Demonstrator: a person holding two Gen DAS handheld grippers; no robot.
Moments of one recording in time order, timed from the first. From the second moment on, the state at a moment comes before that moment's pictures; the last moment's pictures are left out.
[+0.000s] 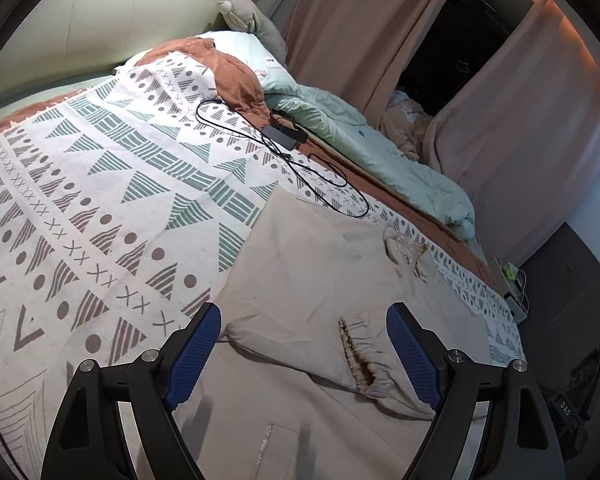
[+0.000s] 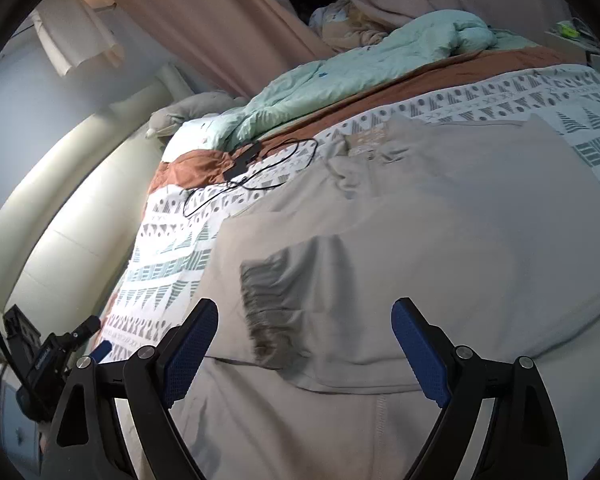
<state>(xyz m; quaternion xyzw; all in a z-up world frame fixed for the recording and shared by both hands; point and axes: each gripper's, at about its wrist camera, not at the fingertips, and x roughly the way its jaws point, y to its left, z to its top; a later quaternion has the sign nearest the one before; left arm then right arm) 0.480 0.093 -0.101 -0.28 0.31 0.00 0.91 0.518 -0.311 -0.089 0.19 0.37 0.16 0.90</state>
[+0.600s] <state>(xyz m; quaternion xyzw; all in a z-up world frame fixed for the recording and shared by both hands) 0.529 -0.008 -0.122 -0.18 0.40 -0.05 0.90 0.488 -0.539 -0.170 0.39 0.37 -0.03 0.84</state>
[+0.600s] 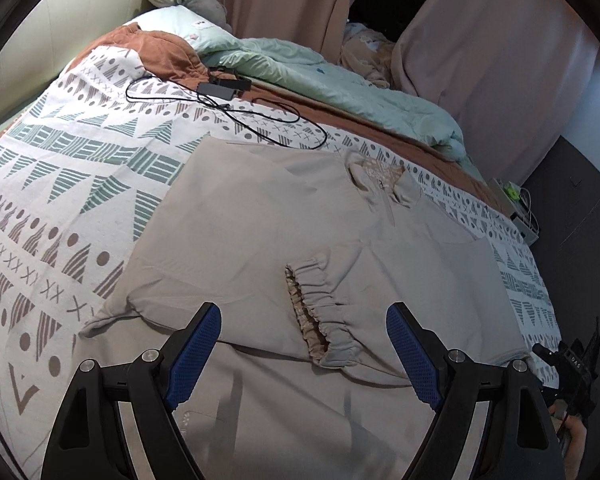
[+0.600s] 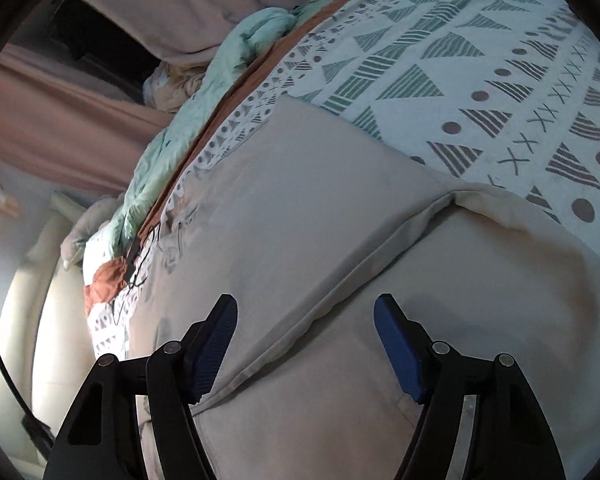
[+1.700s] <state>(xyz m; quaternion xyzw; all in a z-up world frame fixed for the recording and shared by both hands) 0.651 -0.065 -0.180 -0.12 0.55 -0.02 0.83 0.502 -0.624 -0.216 0.52 0.33 -0.05 0.78</state>
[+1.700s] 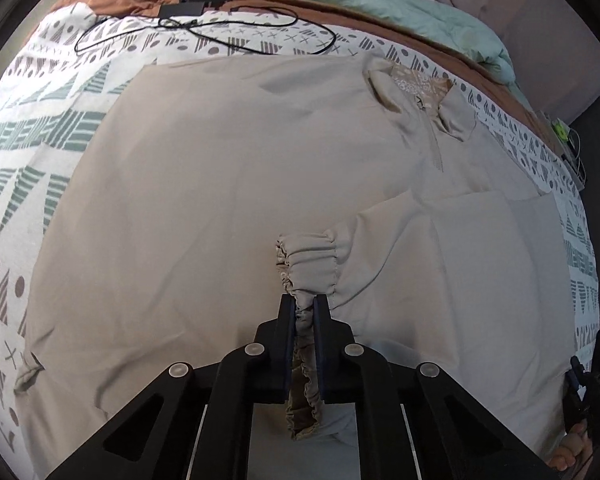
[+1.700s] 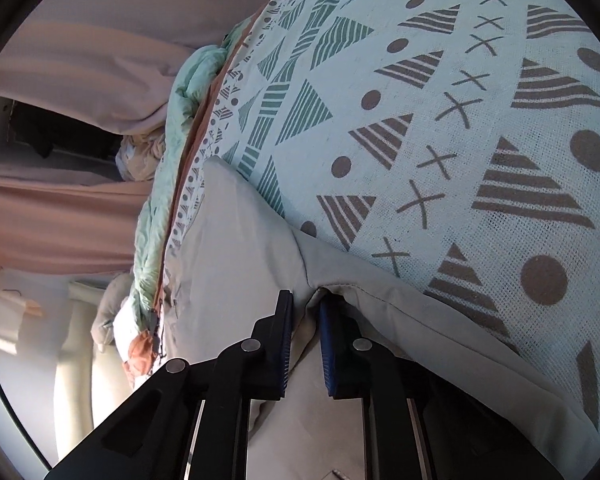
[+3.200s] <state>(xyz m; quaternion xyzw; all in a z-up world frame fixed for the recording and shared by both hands) 0.423 0.045 -0.056 -0.19 0.40 -0.01 0.90 0.396 -0.550 -0.095 0.36 0.35 -0.05 0.86</state>
